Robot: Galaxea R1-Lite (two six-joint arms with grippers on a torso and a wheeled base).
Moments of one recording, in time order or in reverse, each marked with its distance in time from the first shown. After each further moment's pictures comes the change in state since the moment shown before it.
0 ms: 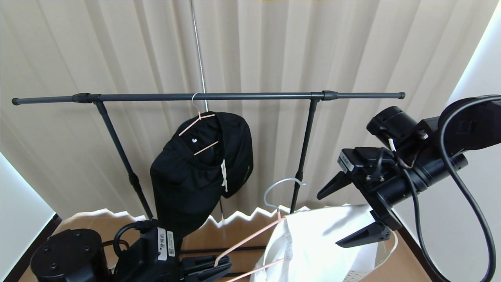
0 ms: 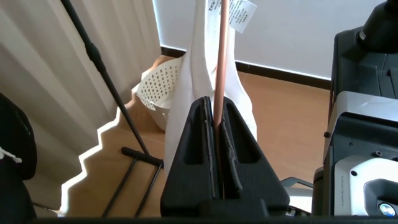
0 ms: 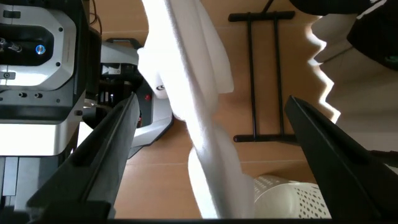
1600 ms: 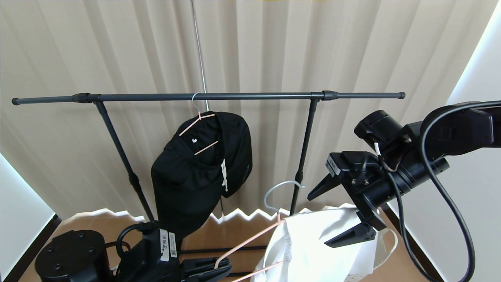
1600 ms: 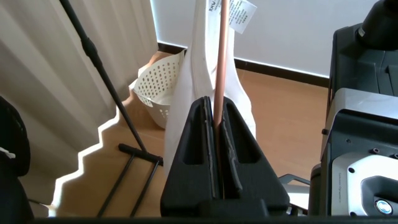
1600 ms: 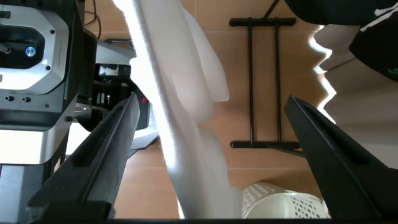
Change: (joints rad) left arm -0.001 0.016 0.009 -0.005 0.001 -0.006; right arm 0.032 0.039 0.001 -0.063 -0.001 0.009
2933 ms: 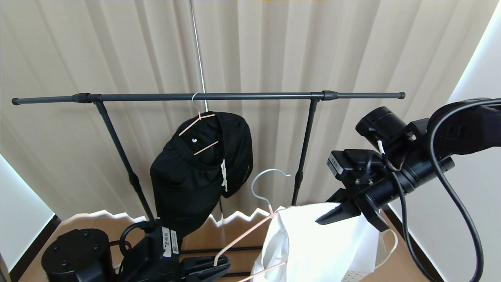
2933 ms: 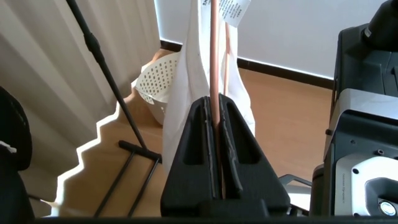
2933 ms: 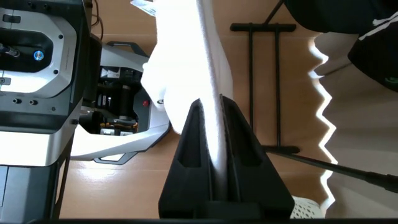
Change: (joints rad) left arm 0.018 0.026 0.000 -0.002 -0.002 0.000; right arm 0.009 -0.027 0.001 0.004 0.007 0.011
